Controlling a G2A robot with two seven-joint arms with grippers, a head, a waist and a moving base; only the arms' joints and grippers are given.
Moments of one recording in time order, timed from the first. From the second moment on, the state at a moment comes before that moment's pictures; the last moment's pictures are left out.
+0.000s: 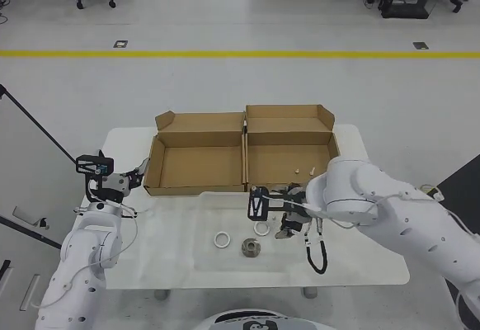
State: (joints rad) left arm 1.73 -1.15 -1.60 -1.80 1.33 0.00 0.00; right arm -0.83 -0.86 0.64 -2.05 -0.62 -0.41 1.41
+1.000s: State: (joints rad) left arm 1.73 -1.15 -1.60 -1.80 1.33 0.00 0.00; right arm -0.68 -0.99 0.31 -1.77 -0.63 -0.35 1.43
